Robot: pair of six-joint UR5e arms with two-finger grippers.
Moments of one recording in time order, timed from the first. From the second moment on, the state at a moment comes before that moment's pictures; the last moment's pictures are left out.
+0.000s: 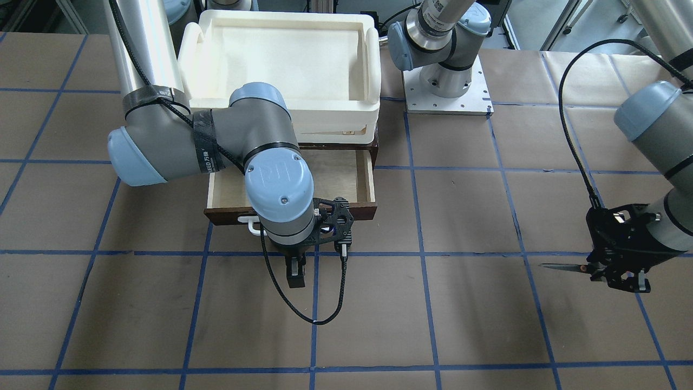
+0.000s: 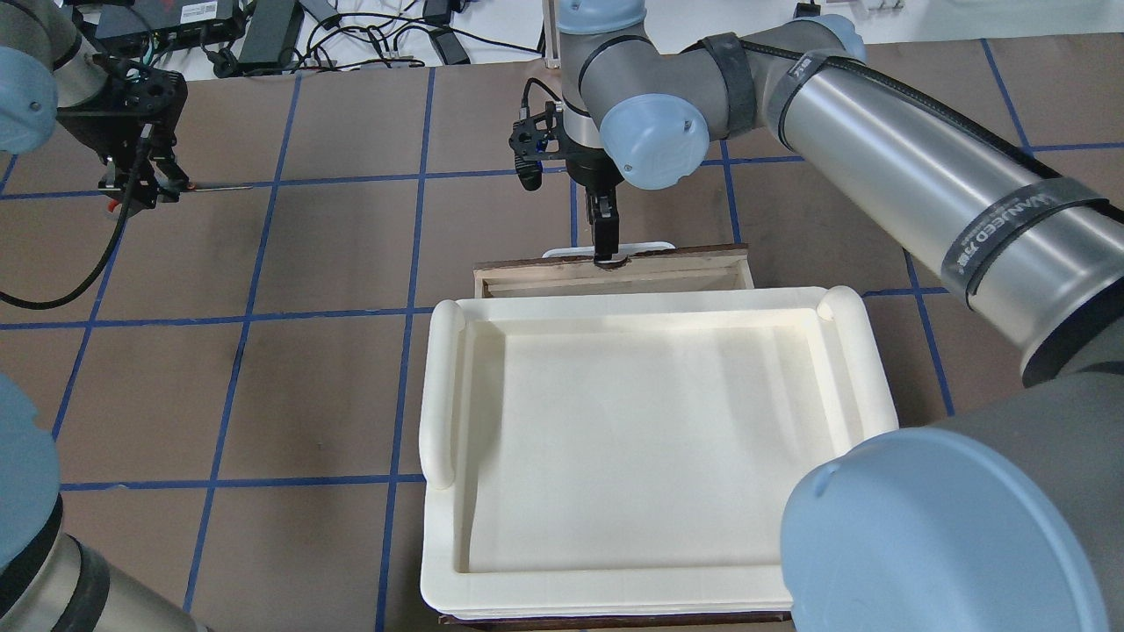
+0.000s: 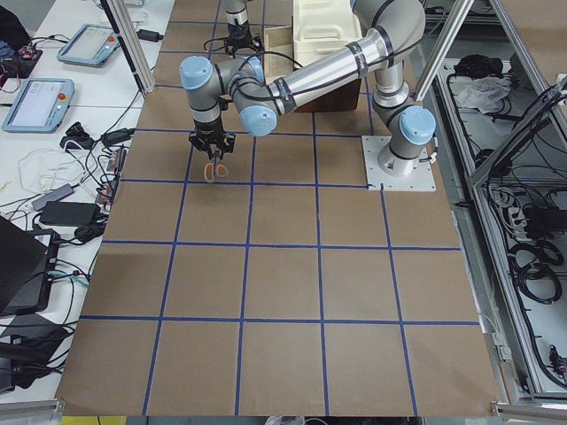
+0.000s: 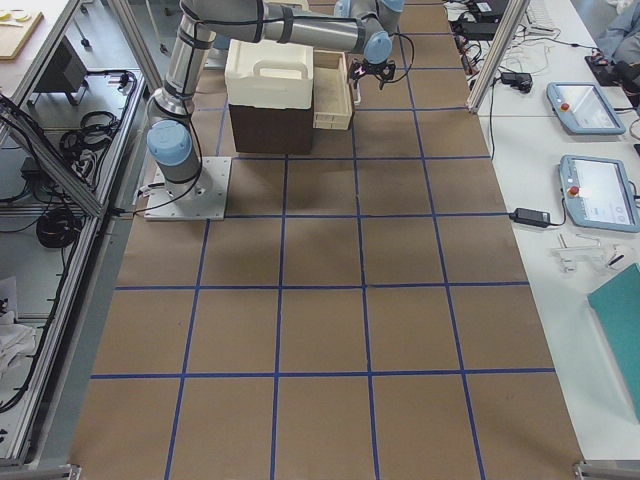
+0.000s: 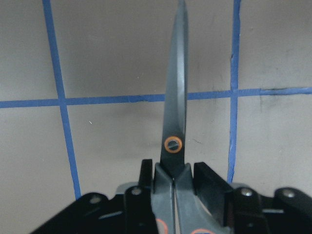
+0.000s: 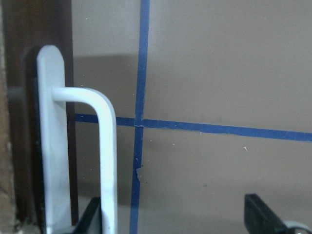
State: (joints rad) left arm -1.20 -1.98 -1.43 -1.29 1.62 1.98; right arm 1.87 -1.01 1.34 -1.83 -1.52 -1.34
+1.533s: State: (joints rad) left arm -1.24 -1.97 -1.44 -1.31 1.61 1.92; right arm 1.82 -1.02 1.25 -1.85 -1.48 -1.32
